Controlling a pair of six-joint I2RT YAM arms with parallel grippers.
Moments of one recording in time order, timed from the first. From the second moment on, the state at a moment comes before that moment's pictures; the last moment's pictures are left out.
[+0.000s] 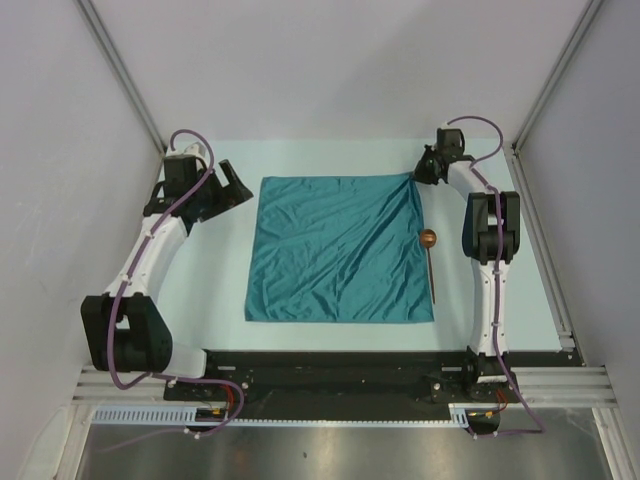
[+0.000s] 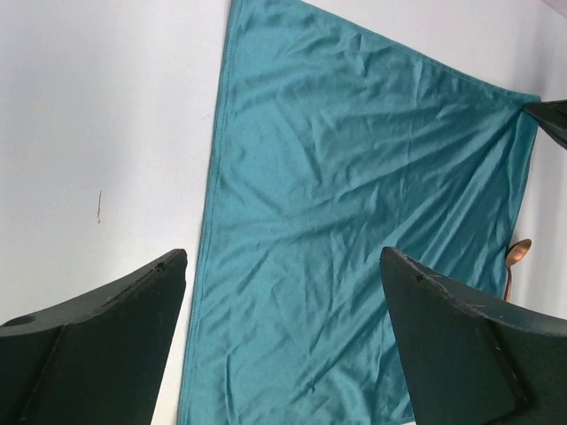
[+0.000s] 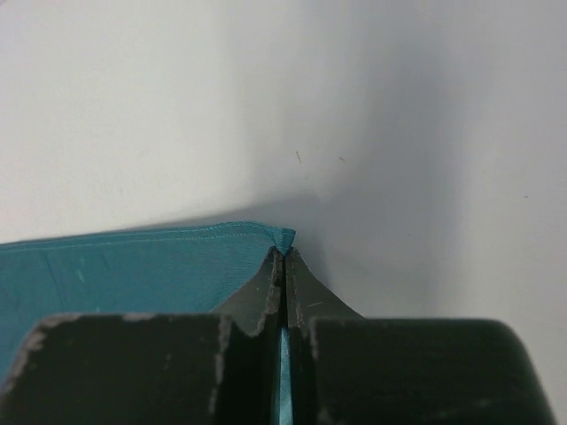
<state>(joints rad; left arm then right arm) -0.01 1.41 1.17 -0.43 0.21 -0.45 0.05 2.44 2.00 -0.31 -0.20 0.48</state>
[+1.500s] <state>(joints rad) 0.02 1.27 1.16 -0.43 0.27 -0.42 0.98 1.94 1.40 -0.31 0.10 0.57</state>
